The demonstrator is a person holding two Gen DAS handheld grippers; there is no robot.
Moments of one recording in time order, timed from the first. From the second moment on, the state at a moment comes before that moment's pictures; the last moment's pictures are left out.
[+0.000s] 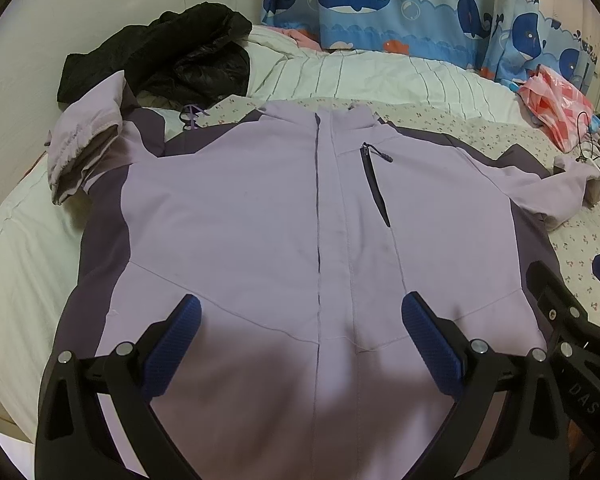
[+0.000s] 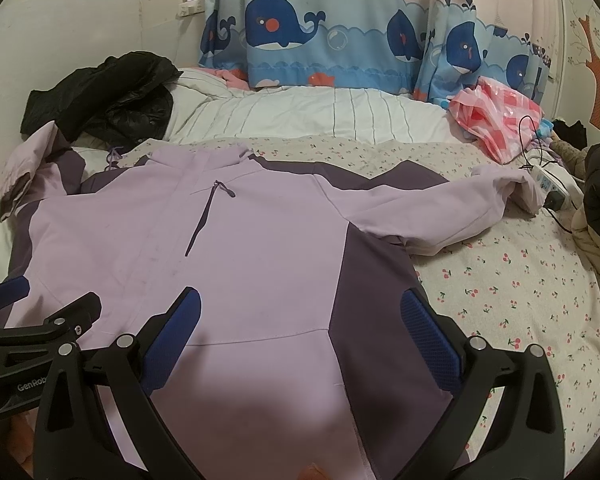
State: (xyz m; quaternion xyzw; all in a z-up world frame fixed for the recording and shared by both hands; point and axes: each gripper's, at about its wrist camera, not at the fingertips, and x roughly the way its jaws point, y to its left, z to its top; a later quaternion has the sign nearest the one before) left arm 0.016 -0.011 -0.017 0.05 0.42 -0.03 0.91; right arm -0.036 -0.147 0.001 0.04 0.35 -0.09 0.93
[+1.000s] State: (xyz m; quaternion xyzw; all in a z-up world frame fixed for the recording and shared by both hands) left arm 0.024 -0.018 -0.022 0.03 0.44 -0.05 0.90; right arm -0.034 -0.236 0.010 0.22 0.36 -0.05 0.91
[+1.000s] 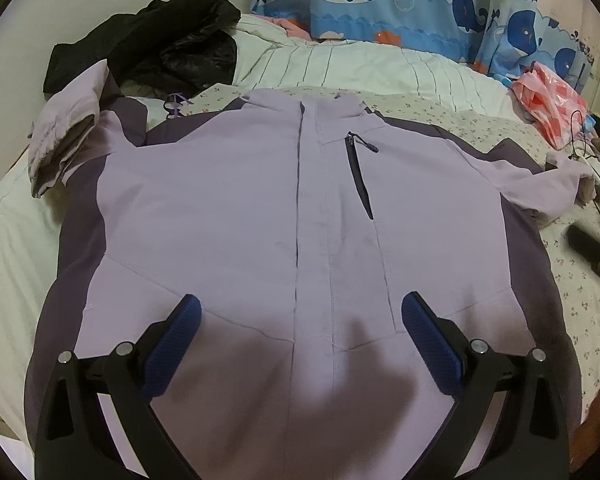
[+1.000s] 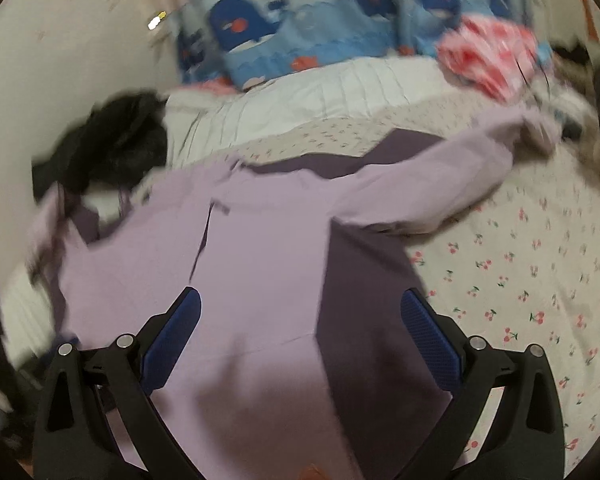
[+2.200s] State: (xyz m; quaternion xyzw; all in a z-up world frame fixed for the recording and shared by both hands) left arm 0.039 -0.010 -0.052 -0.07 0.51 -0.09 0.85; right arm 0.089 -0.632 -0.059 0.33 0.32 -0.17 0.87
